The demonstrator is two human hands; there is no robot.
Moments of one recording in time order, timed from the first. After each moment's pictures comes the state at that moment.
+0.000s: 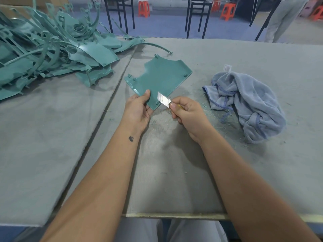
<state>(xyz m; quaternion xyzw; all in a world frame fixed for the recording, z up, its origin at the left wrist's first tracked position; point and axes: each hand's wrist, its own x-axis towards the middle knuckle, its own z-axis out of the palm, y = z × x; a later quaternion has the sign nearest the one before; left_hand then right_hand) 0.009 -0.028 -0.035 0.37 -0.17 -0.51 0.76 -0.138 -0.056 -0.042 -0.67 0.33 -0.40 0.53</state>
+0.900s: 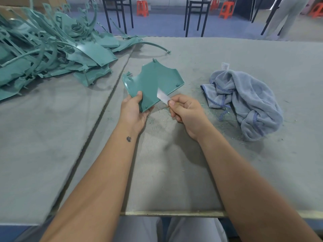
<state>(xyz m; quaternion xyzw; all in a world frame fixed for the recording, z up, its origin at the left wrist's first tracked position) 0.011 -0.028 -0.038 0.41 -0.14 -0.48 0.77 -0.141 -0.059 -0.042 -0.62 0.30 -0.42 0.59</state>
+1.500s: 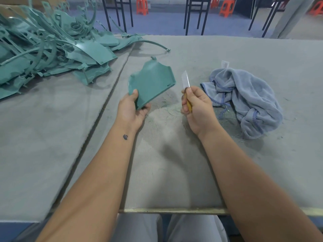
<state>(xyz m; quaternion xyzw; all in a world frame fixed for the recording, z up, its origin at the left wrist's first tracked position) 0.012 -0.024 -0.039 0.37 -0.10 -0.51 0.77 -0.155 -0.067 -0.038 -0.44 0.30 -0.52 0.67</state>
